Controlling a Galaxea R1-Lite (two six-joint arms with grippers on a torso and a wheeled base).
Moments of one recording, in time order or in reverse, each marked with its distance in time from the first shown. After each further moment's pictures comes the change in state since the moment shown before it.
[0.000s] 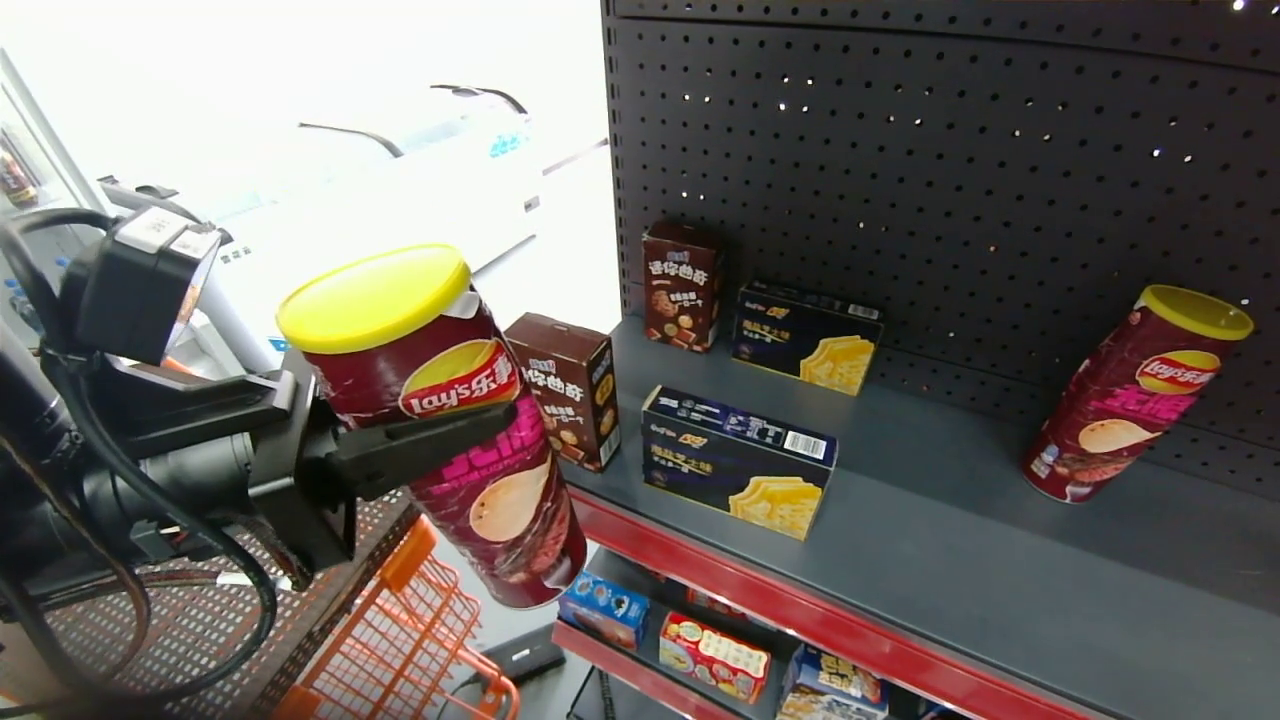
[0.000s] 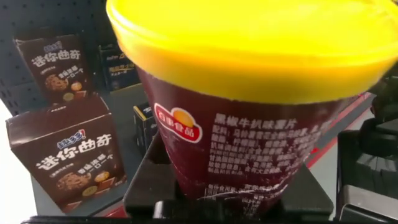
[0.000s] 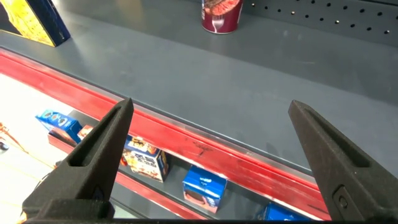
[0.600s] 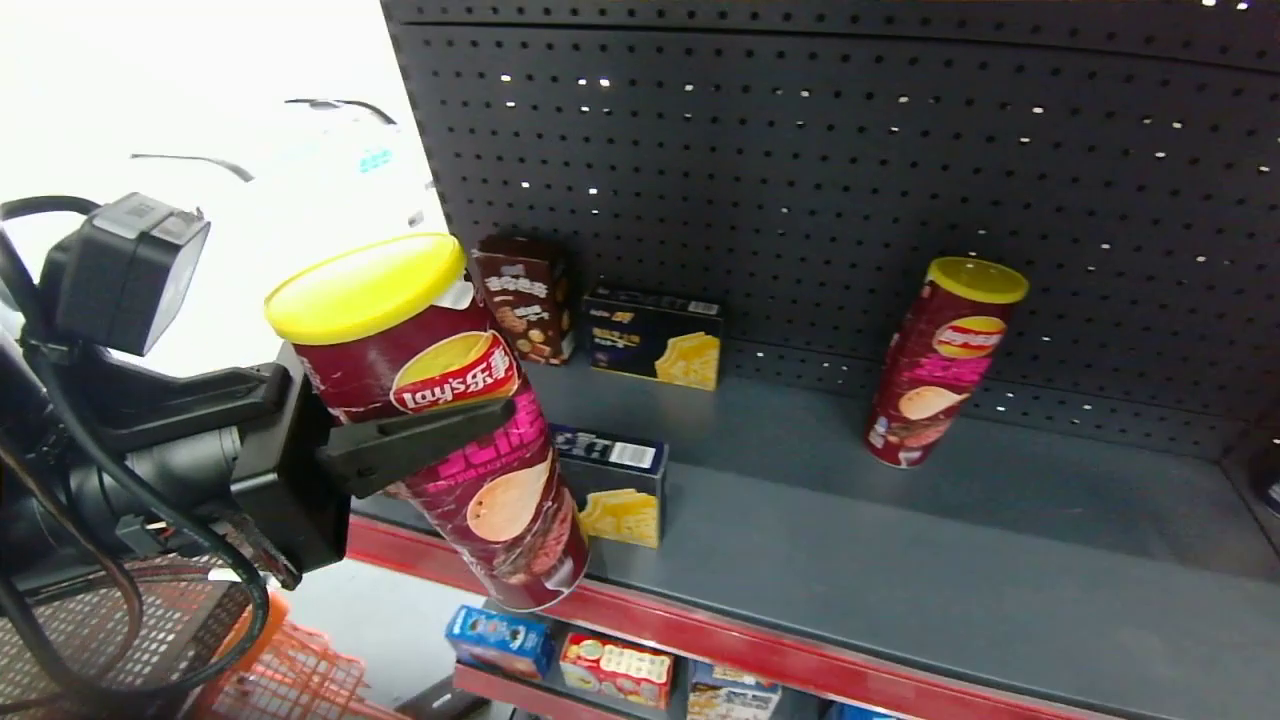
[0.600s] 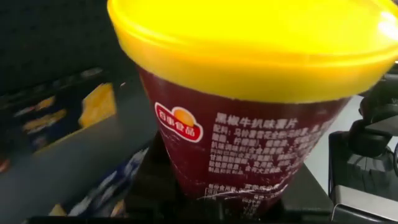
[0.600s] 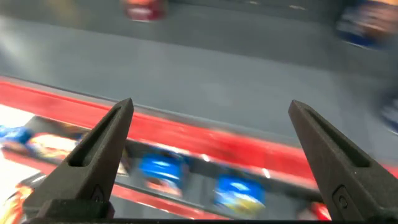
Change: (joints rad) left arm -0.001 -0.004 -0.013 0.000 -0.021 -0.021; right arm 0.000 0.000 0.000 0.000 0.000 0.000
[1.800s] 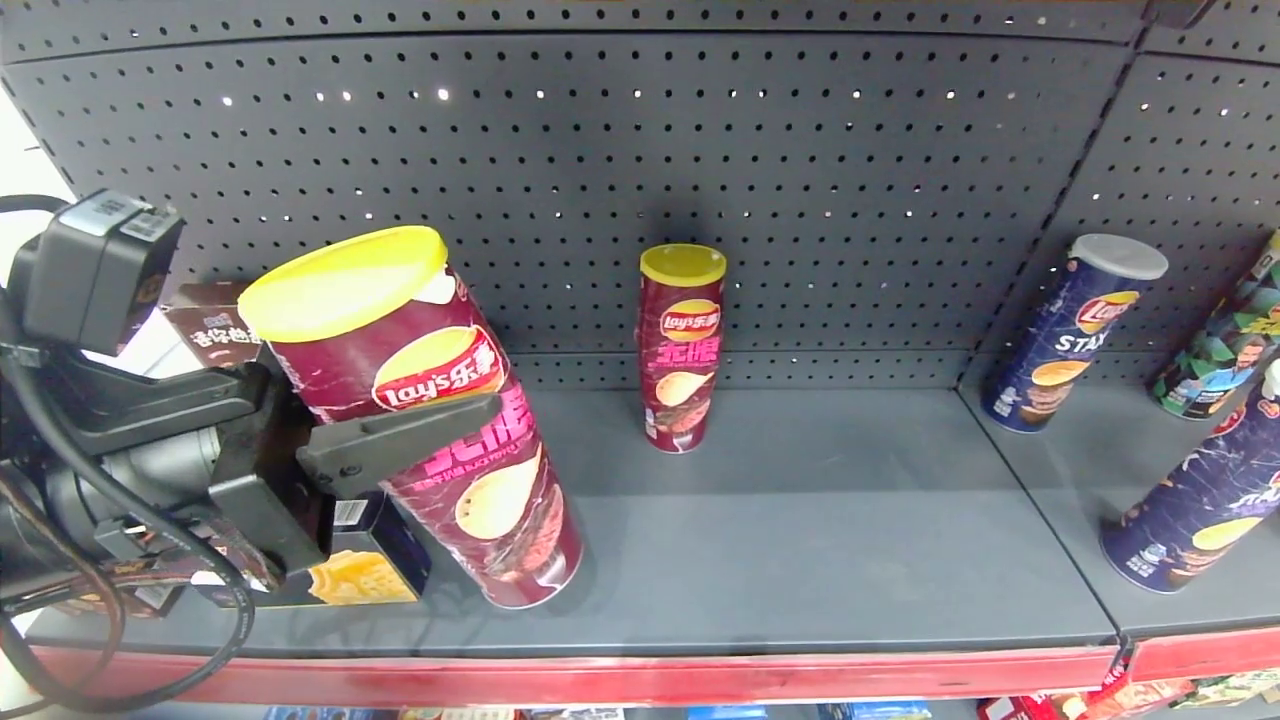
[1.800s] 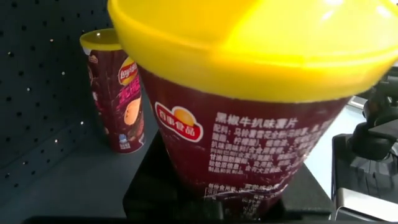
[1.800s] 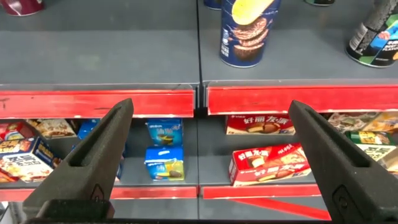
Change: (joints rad) left arm 0.010 -0.022 0.017 -0.013 0.007 -0.007; right arm -0.001 0.000 0.000 -0.001 0.001 0.000
